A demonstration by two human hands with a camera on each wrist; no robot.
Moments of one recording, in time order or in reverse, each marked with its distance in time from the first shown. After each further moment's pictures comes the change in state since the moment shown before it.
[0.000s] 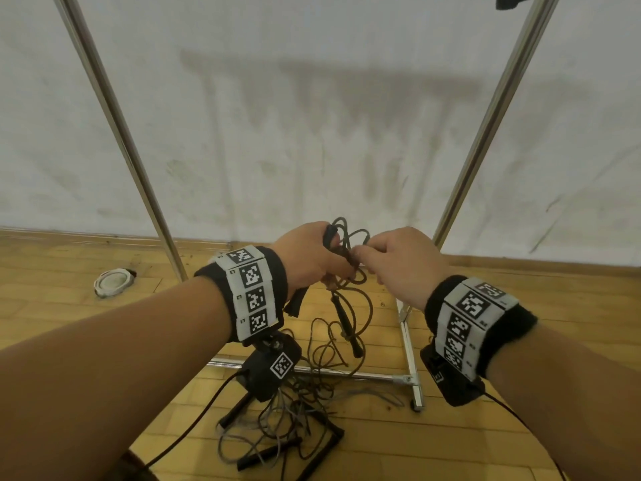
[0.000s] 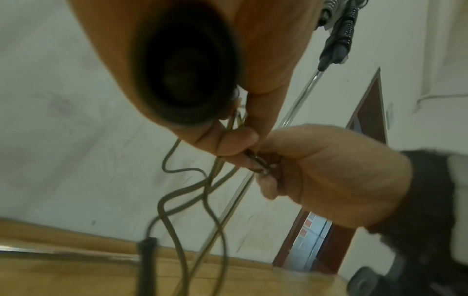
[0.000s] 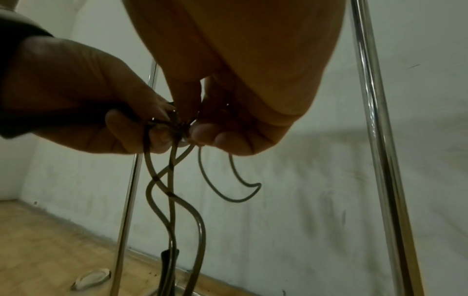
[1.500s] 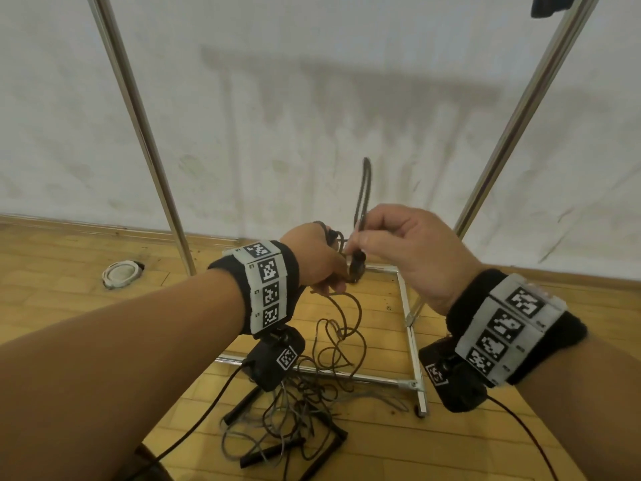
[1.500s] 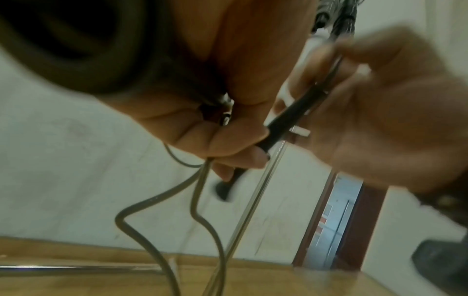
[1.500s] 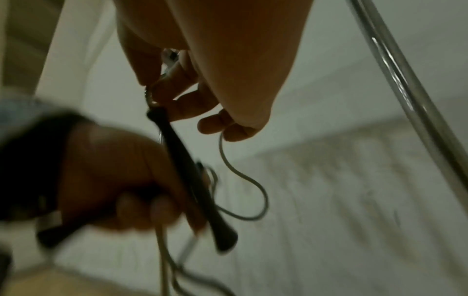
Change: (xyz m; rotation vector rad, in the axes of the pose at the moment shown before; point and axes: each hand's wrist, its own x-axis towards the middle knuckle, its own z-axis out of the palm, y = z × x) left_hand -0.002 0.002 -0.016 0.065 -0.013 -0.248; right_hand -0.013 -0.045 -0.020 0.510 -0.084 -0.204
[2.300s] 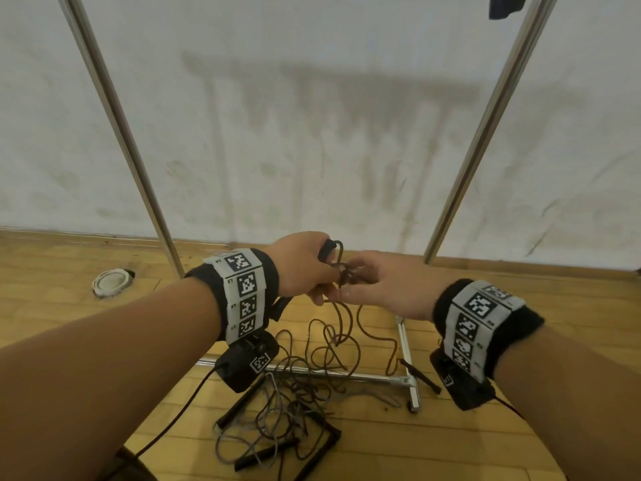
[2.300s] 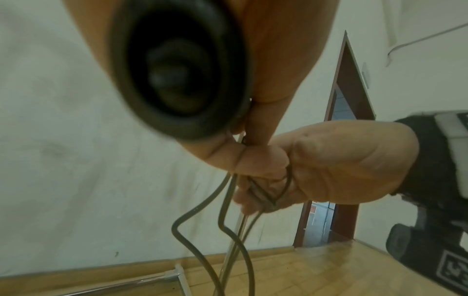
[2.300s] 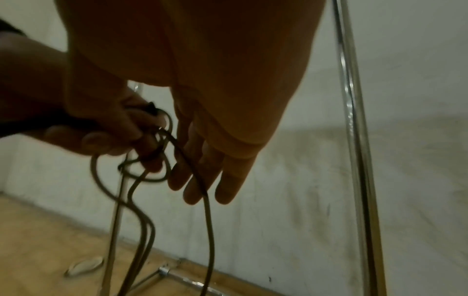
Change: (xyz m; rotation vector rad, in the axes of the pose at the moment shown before) left_hand -0.006 -0.003 0.005 0.217 -0.087 0.222; right_hand -0.004 0.057 -0.011 -0.419 -0.311 0.327
